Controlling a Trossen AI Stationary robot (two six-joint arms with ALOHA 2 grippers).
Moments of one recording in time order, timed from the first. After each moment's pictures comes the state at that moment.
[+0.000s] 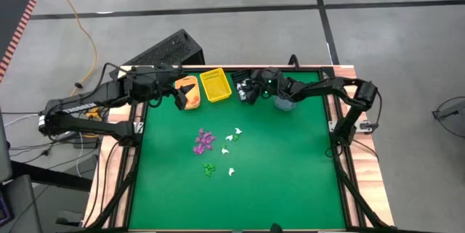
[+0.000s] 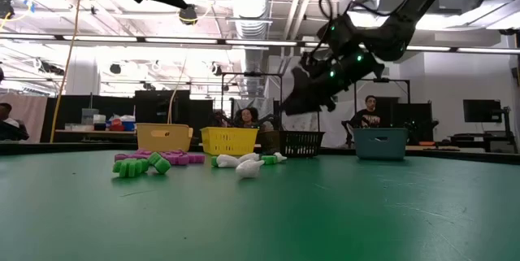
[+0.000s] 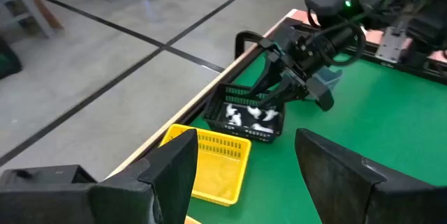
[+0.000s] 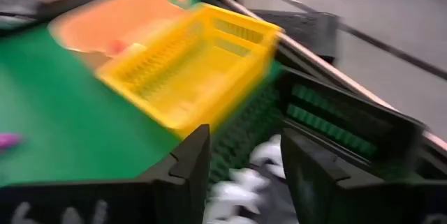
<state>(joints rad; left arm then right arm) 0.26 0.94 1.04 -0.44 -0.35 -0.11 -0.51 1.67 0.82 0.46 -0.06 0.14</state>
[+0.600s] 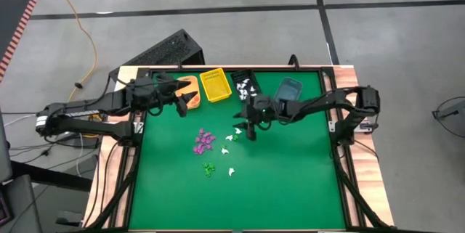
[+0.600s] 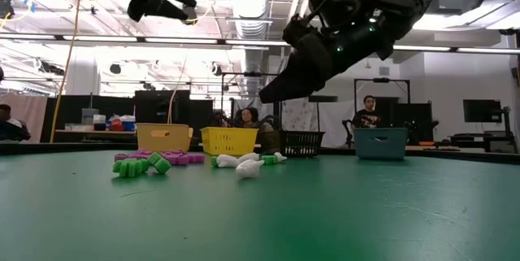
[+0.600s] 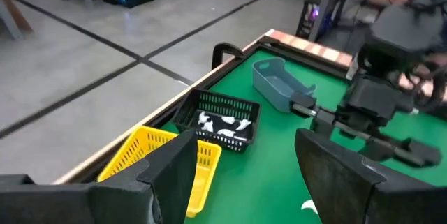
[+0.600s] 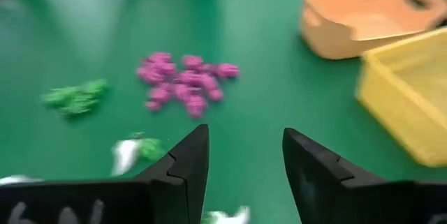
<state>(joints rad) 0.20 0.84 0.79 -0.18 -0.34 -0.20 -0.15 1.62 0.82 0.37 -0.12 -0.05</state>
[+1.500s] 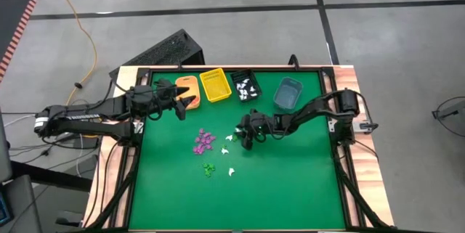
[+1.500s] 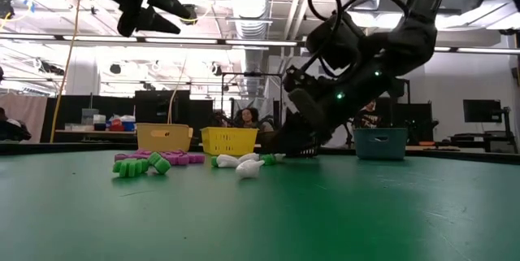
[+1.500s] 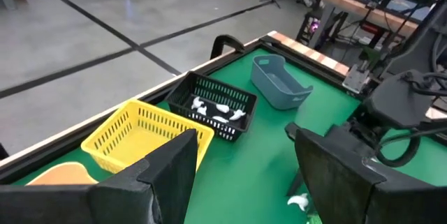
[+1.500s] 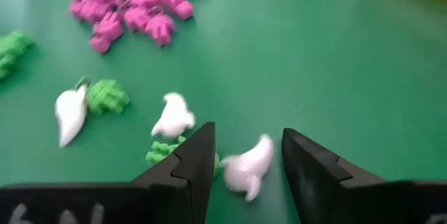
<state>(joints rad) 0.18 0.77 0.65 -0.10 -0.37 -0.33 -0.06 1.85 0.74 0.55 0.08 0.22</state>
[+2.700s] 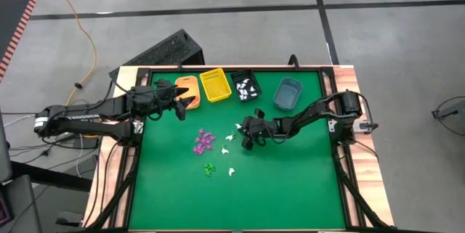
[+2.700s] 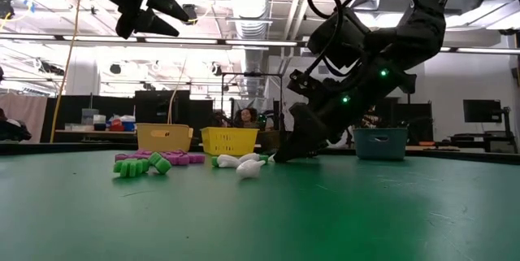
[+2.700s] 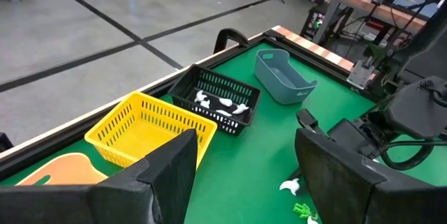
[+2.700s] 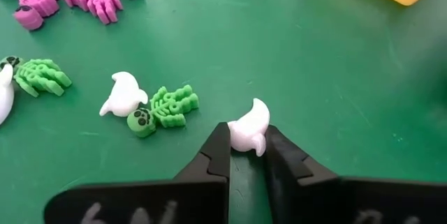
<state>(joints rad) 0.18 0.77 0.65 -0.12 -0.38 -0.35 0.00 1.85 0.73 0.41 0.32 0.23</state>
